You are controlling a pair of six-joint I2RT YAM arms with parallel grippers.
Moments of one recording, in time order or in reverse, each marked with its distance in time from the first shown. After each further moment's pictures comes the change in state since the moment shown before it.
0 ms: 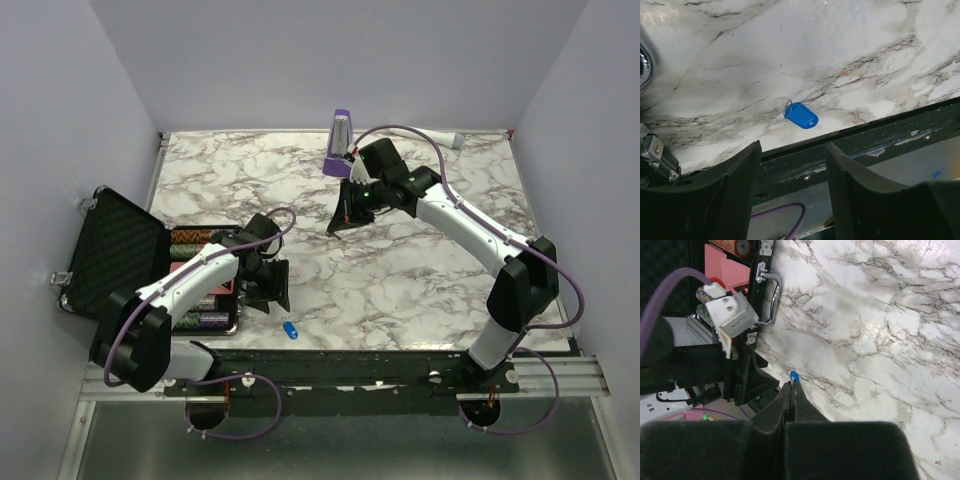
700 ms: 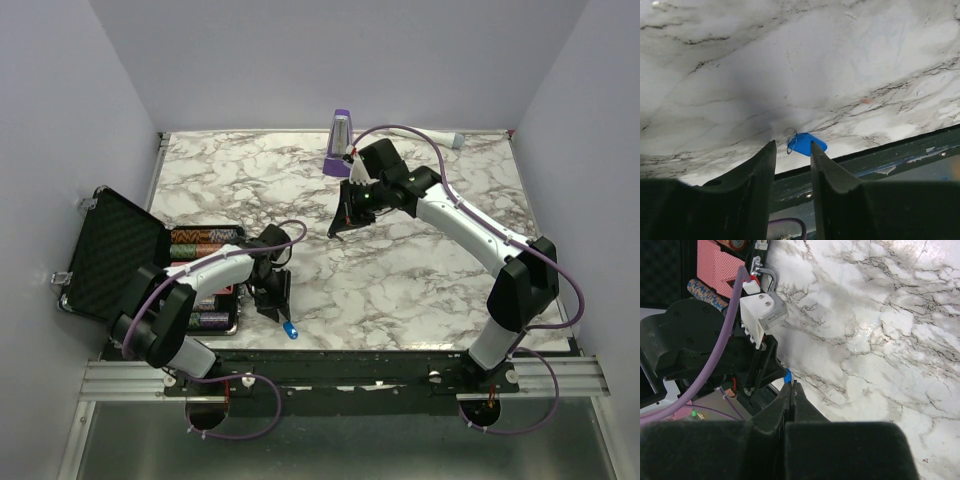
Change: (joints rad) left arm -0.057 0.153 -0.089 0.153 -0.003 -0.051; right arm 0.000 -0.007 -0.001 -0.021 0.002 -0.058
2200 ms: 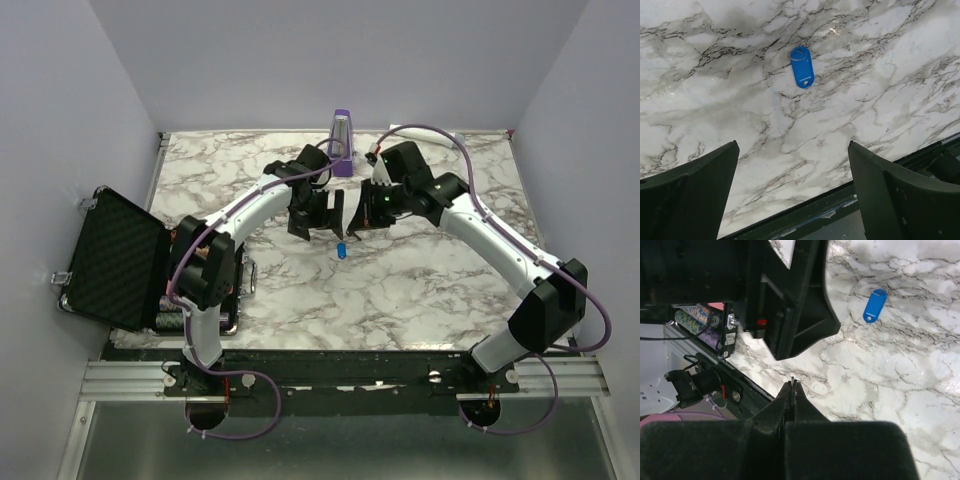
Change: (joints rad) left arm -0.002 0.465 0.871 -0.141 -0.032 0.084; right arm -0.042 -0.154 -0.083 -0.031 0.093 -0.008
